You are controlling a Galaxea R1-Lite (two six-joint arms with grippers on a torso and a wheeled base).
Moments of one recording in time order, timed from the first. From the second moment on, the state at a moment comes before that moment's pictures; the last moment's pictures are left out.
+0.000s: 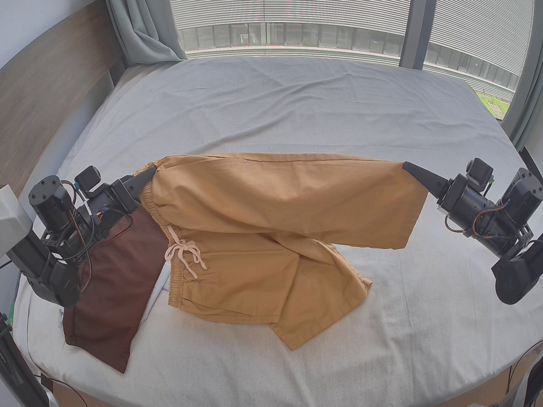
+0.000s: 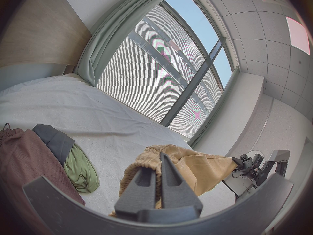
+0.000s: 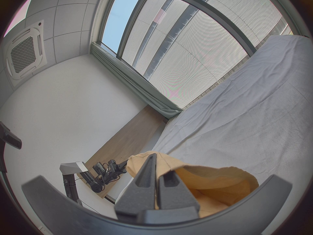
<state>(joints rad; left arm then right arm) -0.04 1.97 -0.62 -1.55 -0.52 -0.56 0.19 1.82 -0.54 -1.54 0.59 0.71</state>
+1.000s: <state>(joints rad) -0.03 1.98 -0.63 -1.55 -0.52 -0.56 0.19 1.82 -0.54 -1.54 0.59 0.71</state>
